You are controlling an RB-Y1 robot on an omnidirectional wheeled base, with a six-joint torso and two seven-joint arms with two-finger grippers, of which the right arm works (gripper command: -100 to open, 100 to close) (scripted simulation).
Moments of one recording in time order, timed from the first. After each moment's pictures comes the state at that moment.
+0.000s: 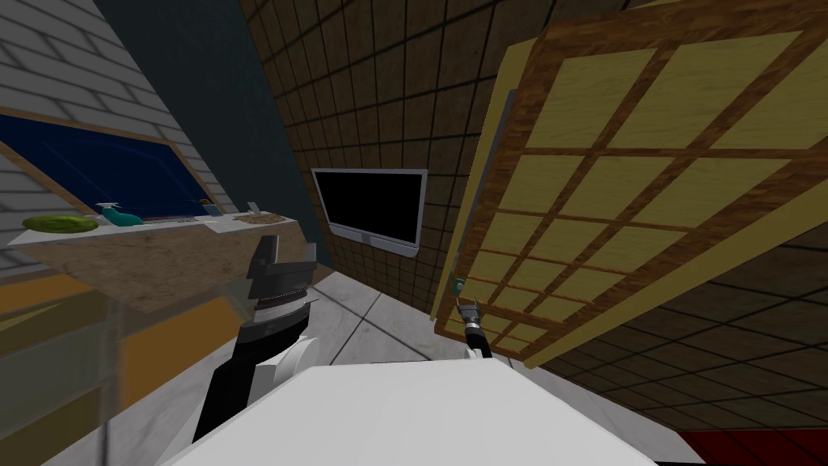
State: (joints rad) arm -0.10 -0.26 0.11 -0.54 -0.49 -0.94 -1.02
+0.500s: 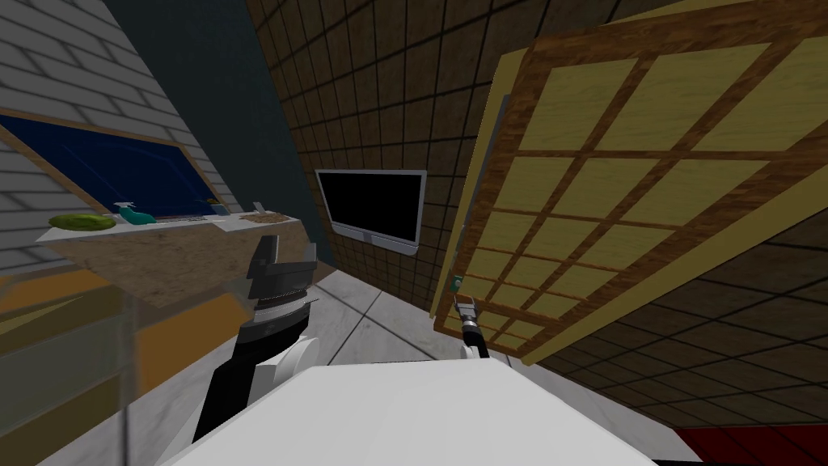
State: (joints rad) arm -0.11 -0.24 0.13 -0.55 -0.53 -0.92 -1.14
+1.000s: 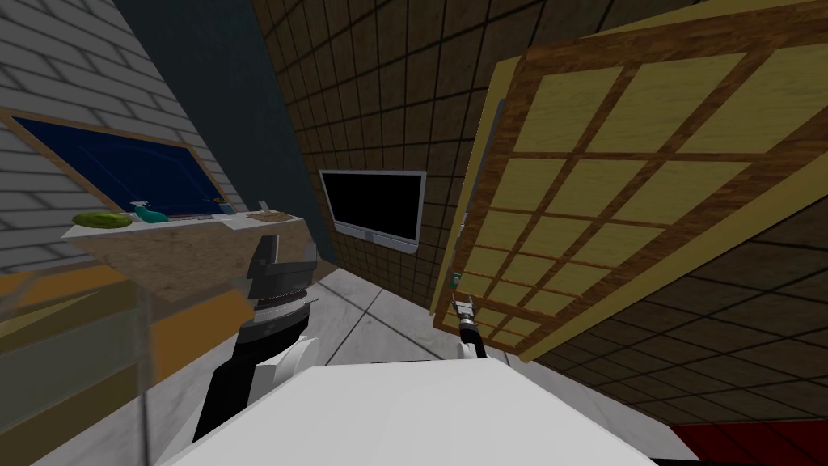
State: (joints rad) arm -0.12 -0.23 0.15 -0.57 -0.57 -0.91 -1.26
